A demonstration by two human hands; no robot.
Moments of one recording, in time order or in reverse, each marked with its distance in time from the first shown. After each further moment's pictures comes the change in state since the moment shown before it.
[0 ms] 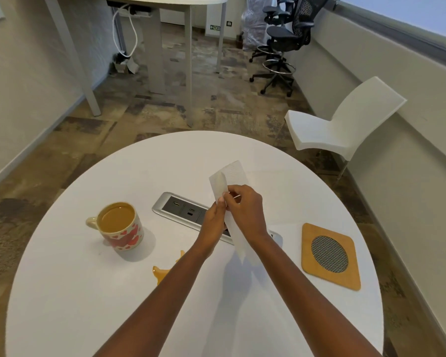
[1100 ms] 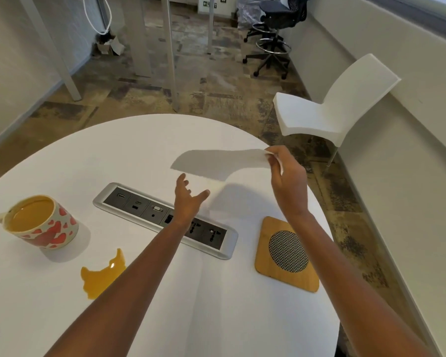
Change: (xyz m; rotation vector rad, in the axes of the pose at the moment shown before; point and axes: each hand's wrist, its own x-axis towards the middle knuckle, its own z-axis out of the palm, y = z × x) left_hand 0.081 -0.040 0.080 0.171 0.314 -0.133; right_hand 0.068 0.118 -0.148 -0.130 0.282 -0.368
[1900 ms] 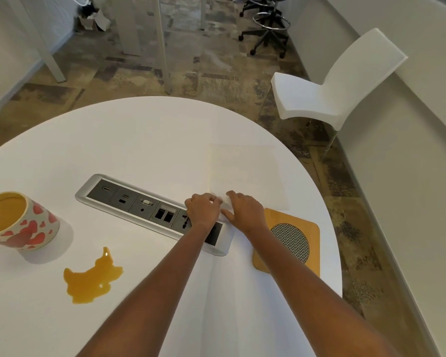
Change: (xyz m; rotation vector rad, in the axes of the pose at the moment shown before) left_hand 0.009 -0.042 0.054 0.694 -0.051 -0.070; right_hand -0.069 0.066 0.100 -0.546 -0.751 0.056
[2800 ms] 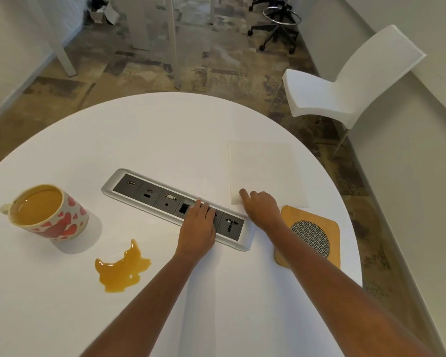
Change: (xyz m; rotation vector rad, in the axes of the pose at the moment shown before) left_hand -0.034 -0.084 -0.040 0.535 0.048 0.555; right_hand 0.004 -0.020 -0.010 -0.407 0.029 -0.087
